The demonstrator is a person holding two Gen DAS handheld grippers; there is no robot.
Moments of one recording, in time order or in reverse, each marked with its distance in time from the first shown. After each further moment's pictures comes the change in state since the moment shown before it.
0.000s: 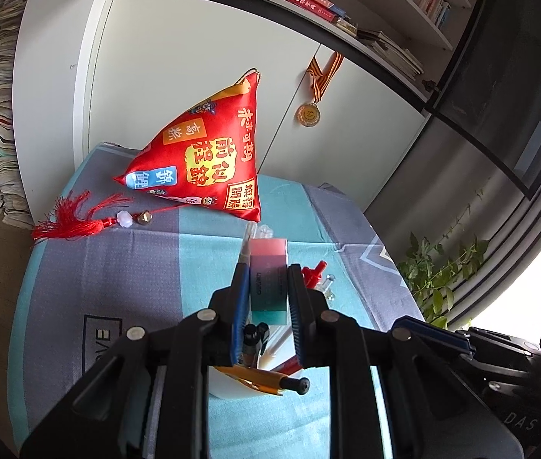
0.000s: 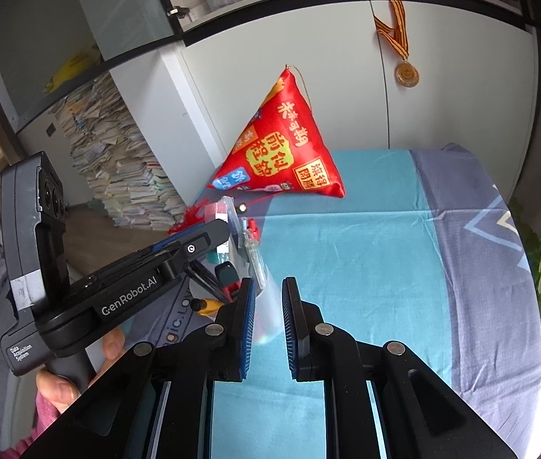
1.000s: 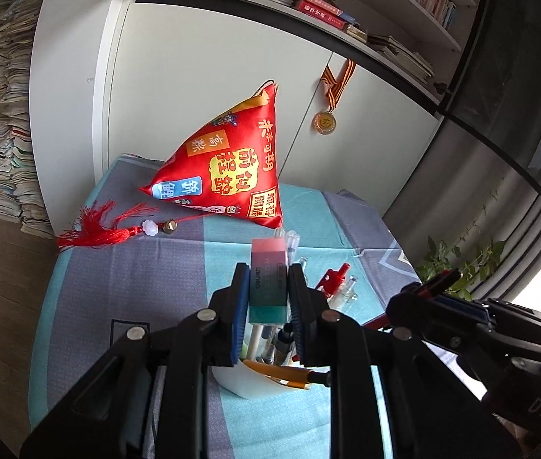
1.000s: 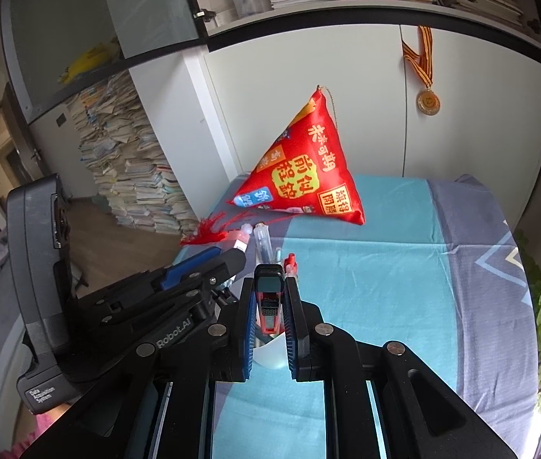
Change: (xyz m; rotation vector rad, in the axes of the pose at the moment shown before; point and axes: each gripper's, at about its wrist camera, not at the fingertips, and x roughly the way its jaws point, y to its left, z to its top) left arm -0.011 0.007 0.000 0.013 -0.036 0.072; right arm 0.002 0.032 0.017 -0.084 -0.040 -0.006
